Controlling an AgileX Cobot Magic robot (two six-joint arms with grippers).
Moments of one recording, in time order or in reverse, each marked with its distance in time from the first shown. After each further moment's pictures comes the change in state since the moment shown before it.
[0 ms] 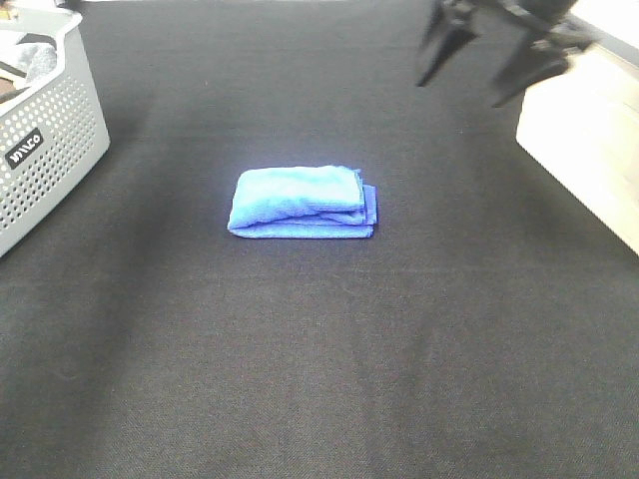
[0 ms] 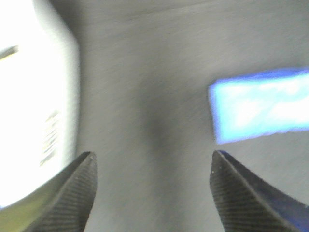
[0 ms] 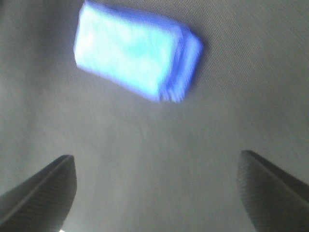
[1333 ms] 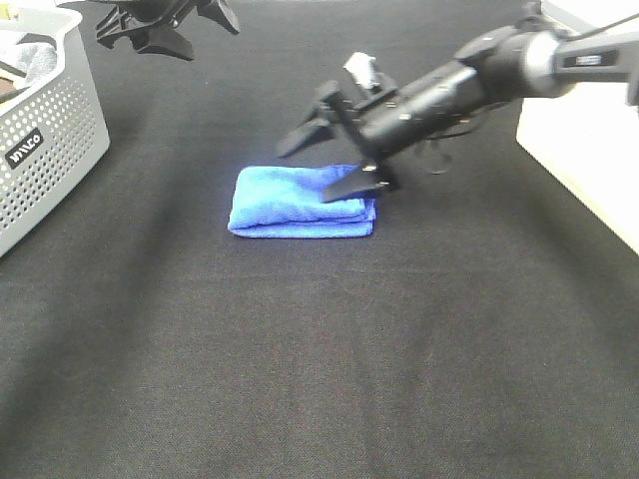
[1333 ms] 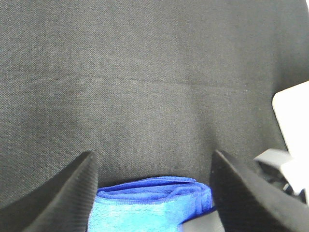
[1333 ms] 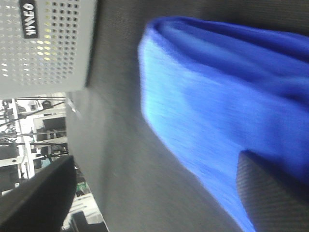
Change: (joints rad) left arm 0.000 0.465 -0.229 -0.503 -0.425 -0.068; right arm 0.038 0.623 -0.204 0.689 -0.075 -0.314
